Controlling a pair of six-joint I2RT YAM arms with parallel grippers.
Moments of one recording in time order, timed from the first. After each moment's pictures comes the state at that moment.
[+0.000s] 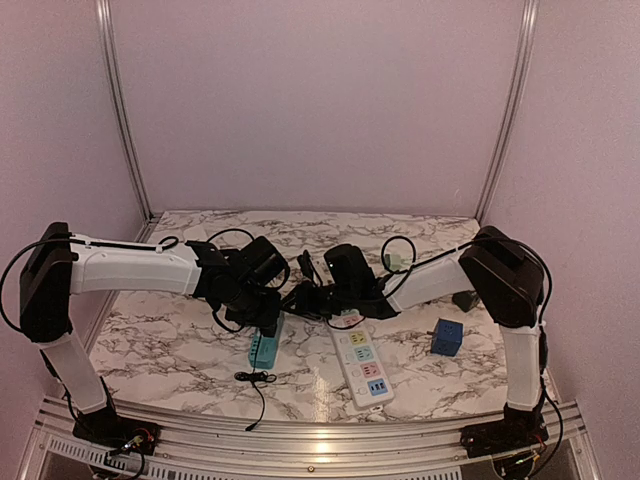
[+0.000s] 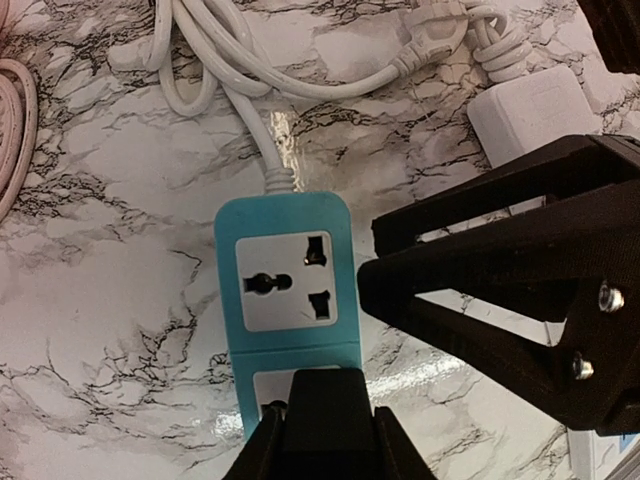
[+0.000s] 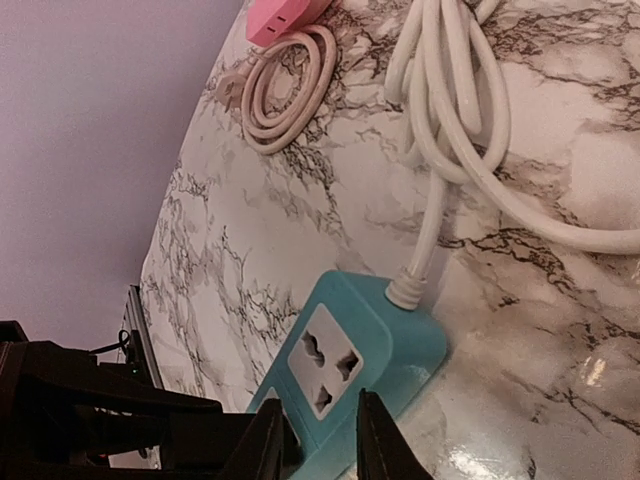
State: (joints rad) left arm -0.92 1.74 1.21 -0.61 -0.16 -0.70; right arm 0.85 2.10 1.23 0.34 -0.43 0.80
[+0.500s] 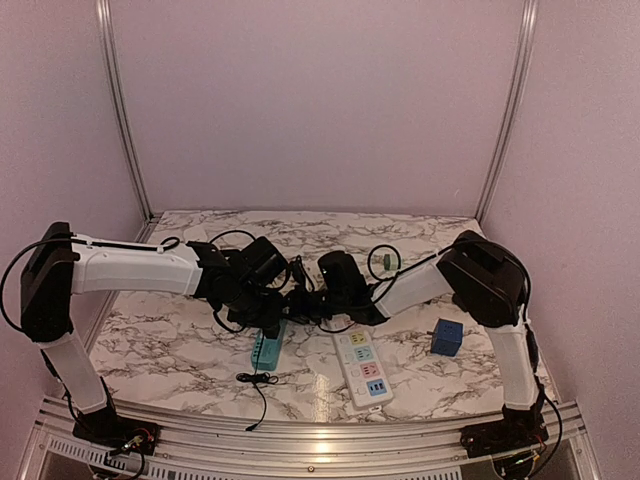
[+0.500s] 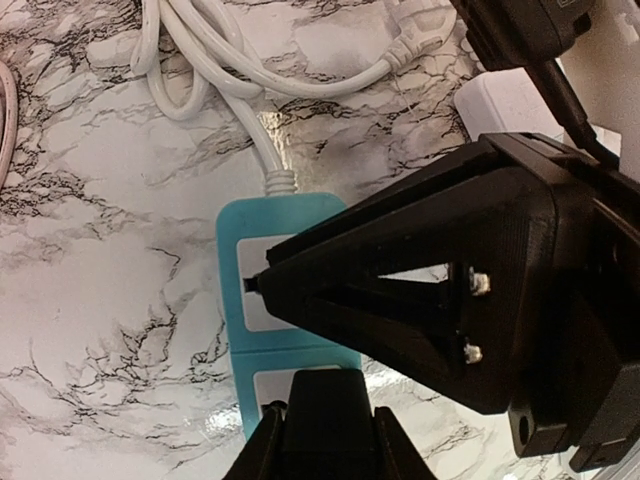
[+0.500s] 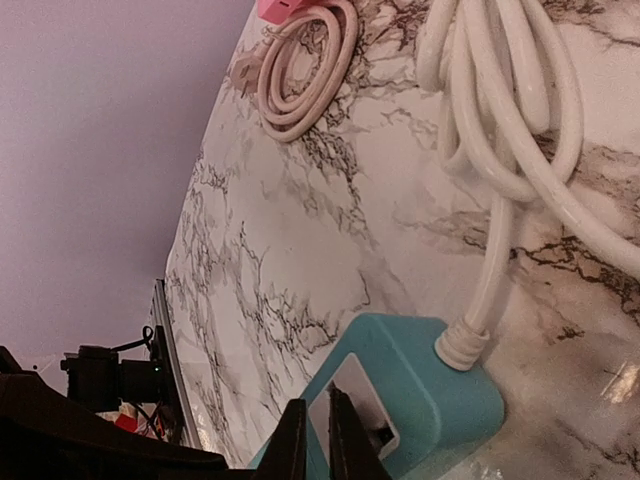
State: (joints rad) left arm -0.92 1.75 1.21 -0.59 -0.14 -0.70; right arm 0.86 2.22 1.28 0.47 -0.52 0.88
